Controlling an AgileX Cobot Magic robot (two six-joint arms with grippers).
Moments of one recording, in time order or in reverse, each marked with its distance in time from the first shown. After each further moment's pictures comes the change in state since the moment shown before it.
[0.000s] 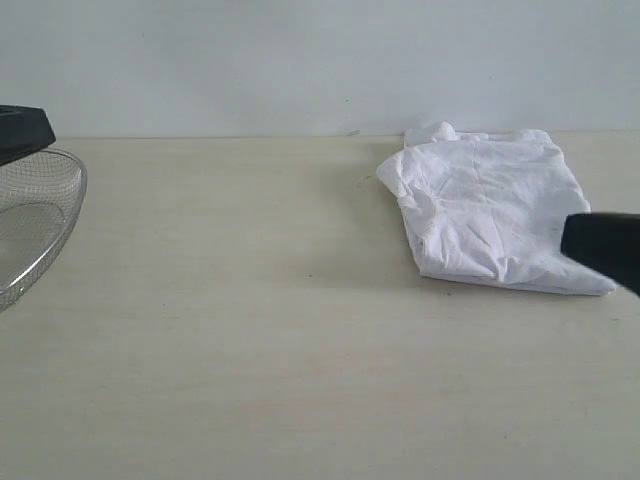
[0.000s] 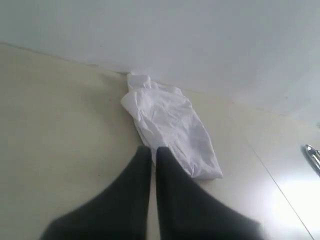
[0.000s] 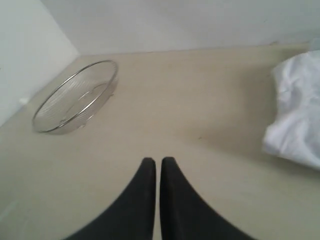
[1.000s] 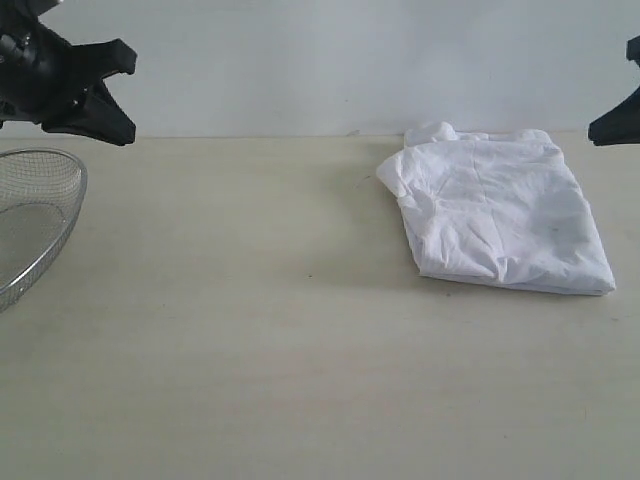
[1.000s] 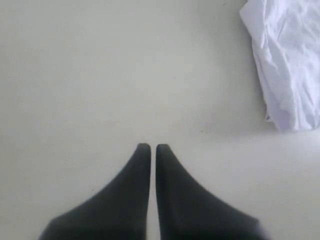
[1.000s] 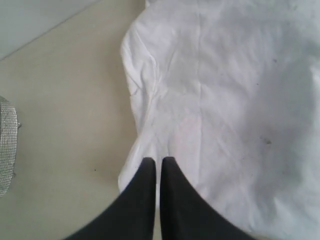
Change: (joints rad) left arm 0.001 0.873 -0.840 0.889 0.353 -0.705; right arm -0.370 1.229 -0.928 -0.262 0.313 0.320
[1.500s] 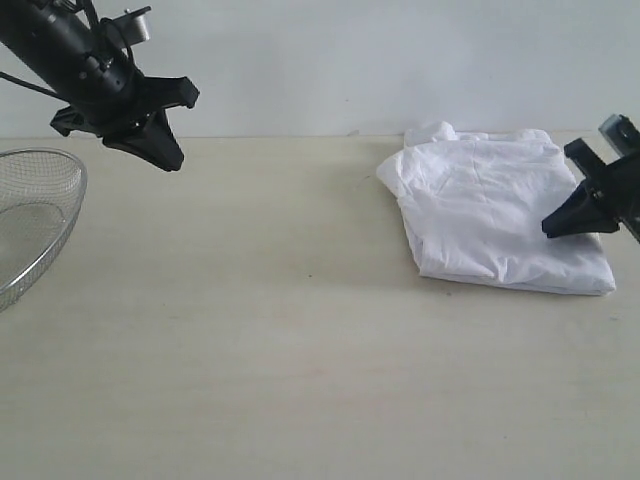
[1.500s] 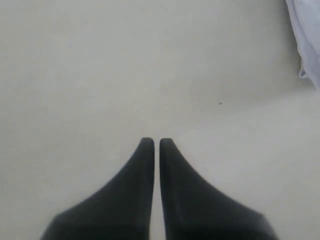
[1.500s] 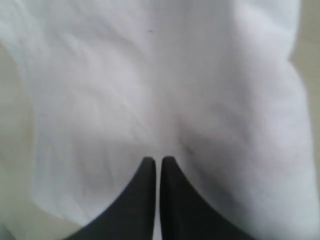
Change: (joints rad) left arm -0.093 0.265 -0.290 0.133 0.185 -0.050; right arm 0.034 0.473 -0.277 -0.122 0.148 0.179
